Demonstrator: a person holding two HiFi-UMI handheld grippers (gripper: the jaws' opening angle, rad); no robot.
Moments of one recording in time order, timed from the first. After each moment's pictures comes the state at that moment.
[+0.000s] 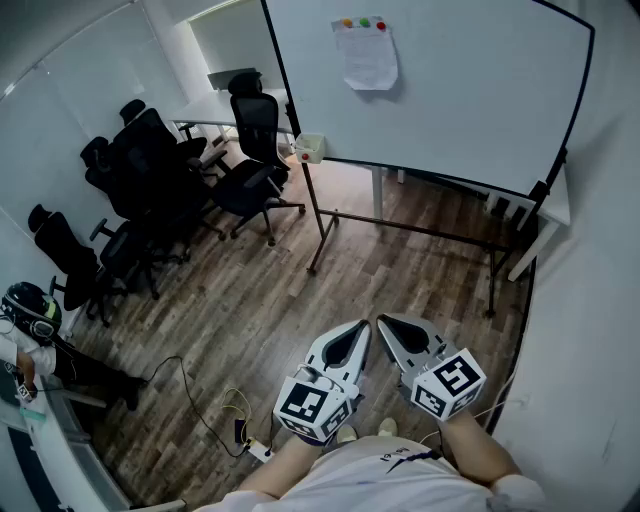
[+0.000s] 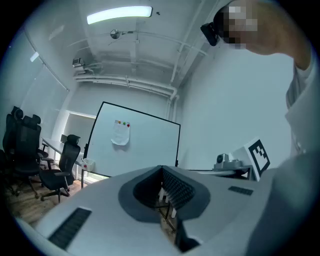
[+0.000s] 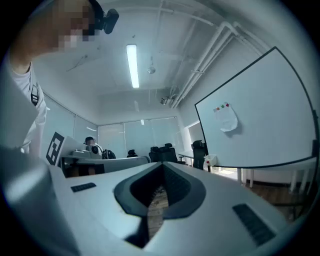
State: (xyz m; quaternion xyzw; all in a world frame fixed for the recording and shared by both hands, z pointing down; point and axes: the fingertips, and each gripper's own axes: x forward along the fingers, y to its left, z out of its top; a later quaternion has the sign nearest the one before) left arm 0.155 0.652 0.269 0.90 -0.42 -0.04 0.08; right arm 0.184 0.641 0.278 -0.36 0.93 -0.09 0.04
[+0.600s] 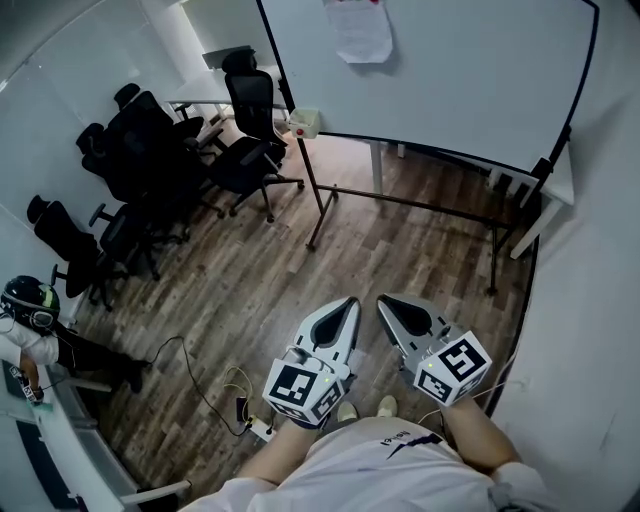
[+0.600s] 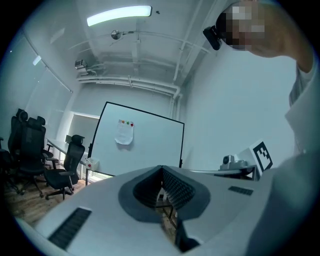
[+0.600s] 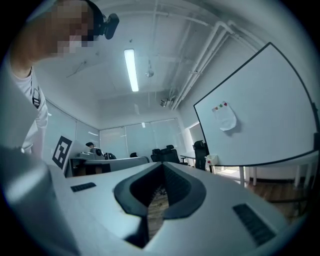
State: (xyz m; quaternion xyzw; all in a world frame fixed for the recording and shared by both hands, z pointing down) left arm 0.156 0.645 0.270 0.89 -0.44 -0.04 0.08; right arm 0.203 0.641 0.273 -0.35 0.93 -0.10 0.05
